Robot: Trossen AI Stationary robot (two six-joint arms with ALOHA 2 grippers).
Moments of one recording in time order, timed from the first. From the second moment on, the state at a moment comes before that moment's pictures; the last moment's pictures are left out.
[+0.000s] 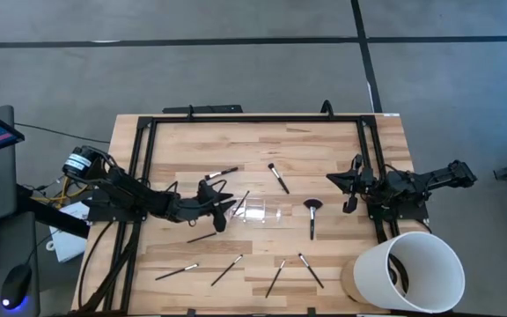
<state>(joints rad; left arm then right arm) -0.34 1.53 0.40 0.76 -0.66 -0.47 0.27 0.02 0.02 0.04 0.52 -0.05</state>
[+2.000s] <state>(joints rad) -0.38 1.68 0.92 -0.62 -0.04 -0.71 0.27 0.02 0.02 0.04 0.50 -0.02</state>
